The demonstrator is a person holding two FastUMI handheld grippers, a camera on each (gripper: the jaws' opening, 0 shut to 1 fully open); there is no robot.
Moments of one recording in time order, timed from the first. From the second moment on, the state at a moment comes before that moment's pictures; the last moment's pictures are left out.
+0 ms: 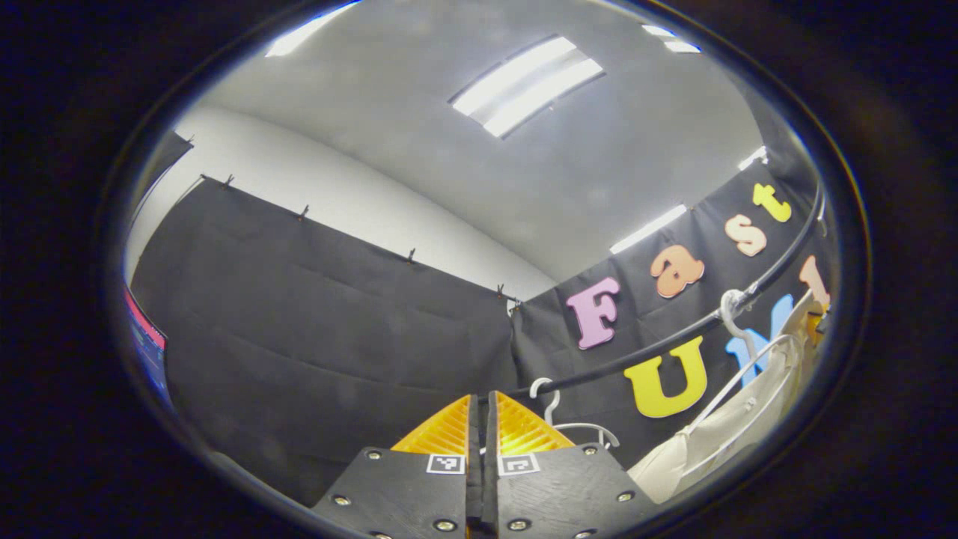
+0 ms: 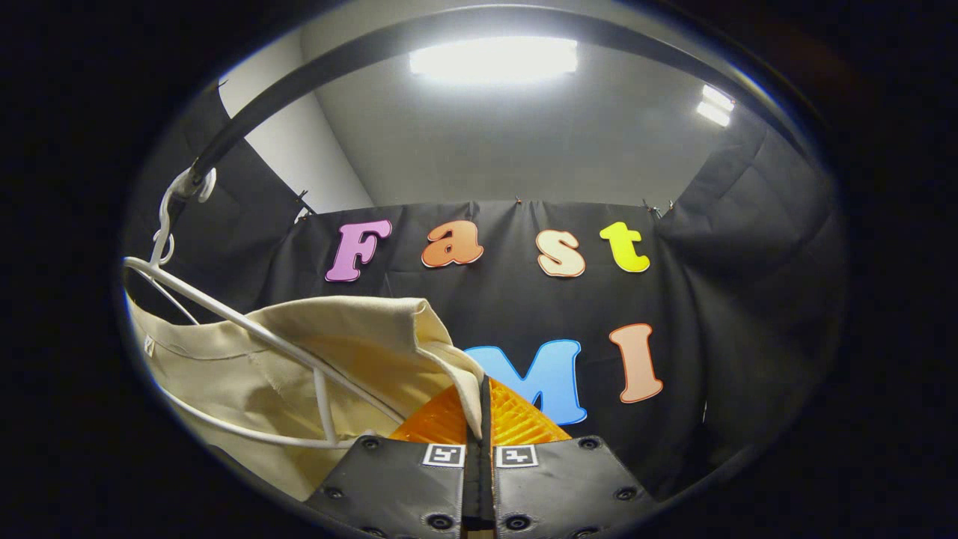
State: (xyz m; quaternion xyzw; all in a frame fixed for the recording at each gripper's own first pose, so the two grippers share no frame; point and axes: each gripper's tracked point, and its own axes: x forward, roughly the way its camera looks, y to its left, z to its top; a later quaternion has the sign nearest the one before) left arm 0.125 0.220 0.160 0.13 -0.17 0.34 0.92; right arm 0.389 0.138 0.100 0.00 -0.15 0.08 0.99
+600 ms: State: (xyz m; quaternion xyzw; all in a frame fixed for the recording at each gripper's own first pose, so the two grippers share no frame) left arm 0.110 0.142 0.017 0.02 -0.02 0.20 0.98; right arm 0.380 0.146 0.091 -0.01 -0.15 0.08 0.98
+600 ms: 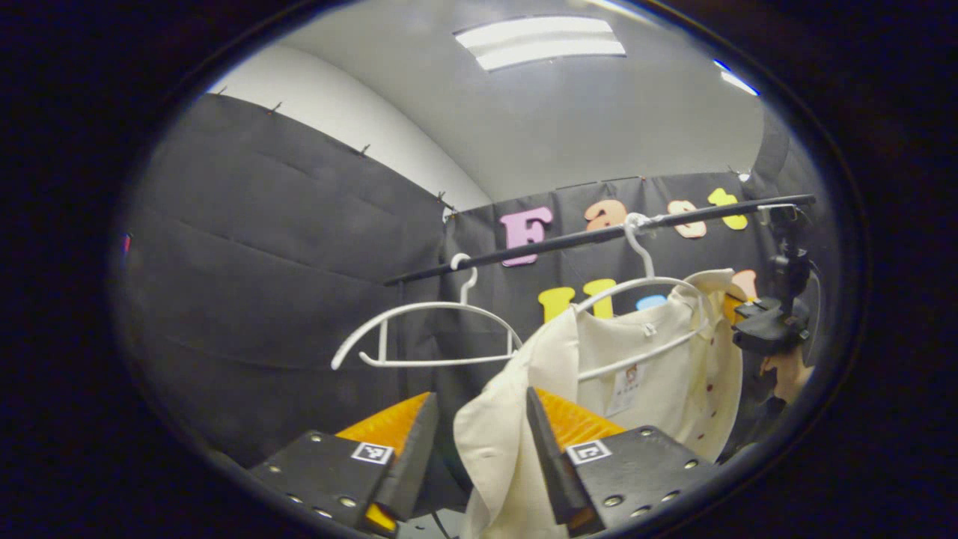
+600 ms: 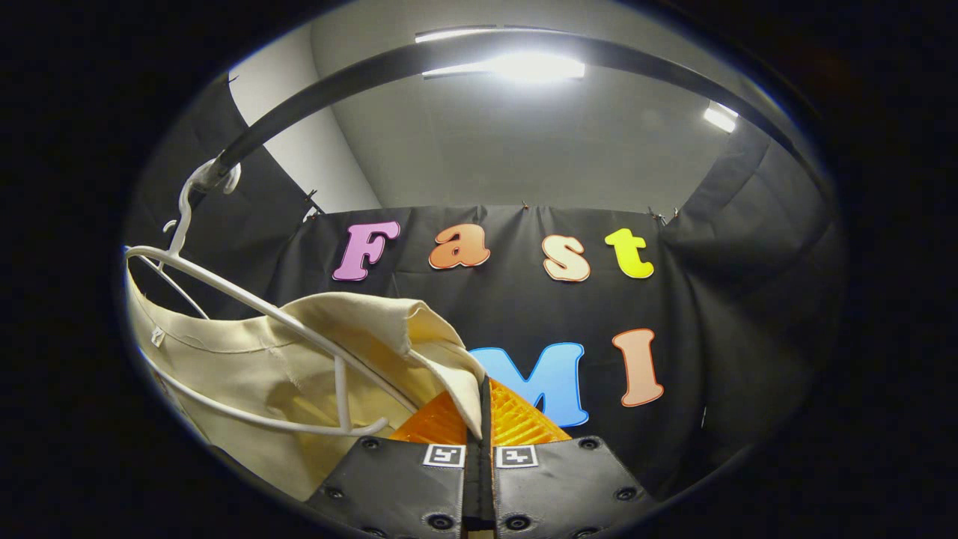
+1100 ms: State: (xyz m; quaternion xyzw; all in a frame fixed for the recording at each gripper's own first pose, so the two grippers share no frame) left arm 0.147 0.152 -0.023 0.06 0.03 0.22 0.97; right arm 0.375 0.146 0.091 -0.02 -0.16 0.08 0.98
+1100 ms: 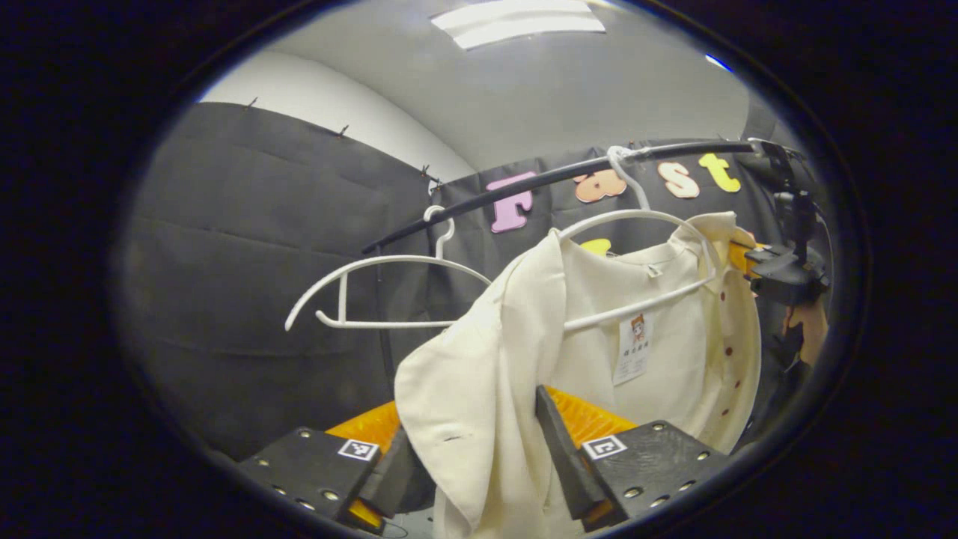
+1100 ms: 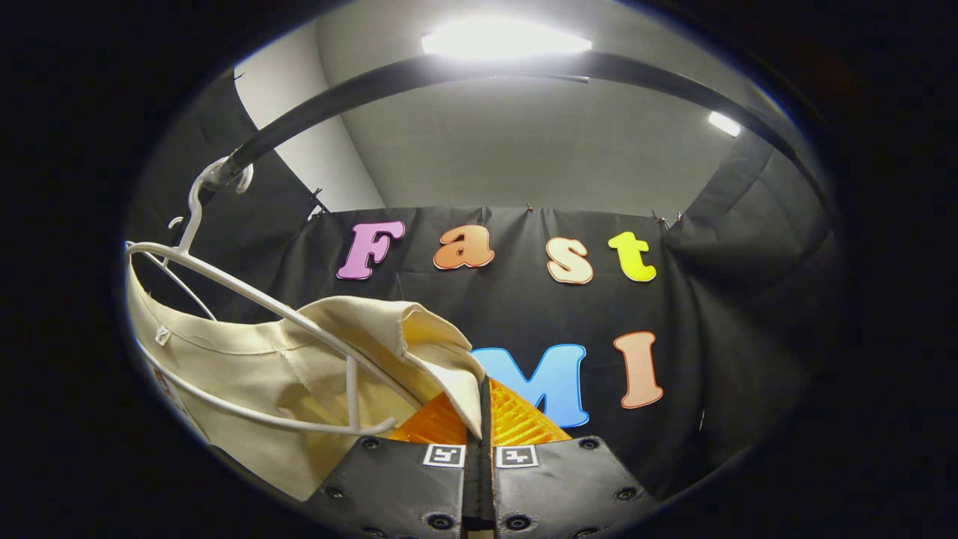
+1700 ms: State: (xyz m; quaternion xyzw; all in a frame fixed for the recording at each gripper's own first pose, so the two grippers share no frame) left arm 0.112 0.174 0.049 0.14 -0.01 0.29 0.95; right arm 0.383 0.142 0.096 -0.02 -0.17 0.08 0.98
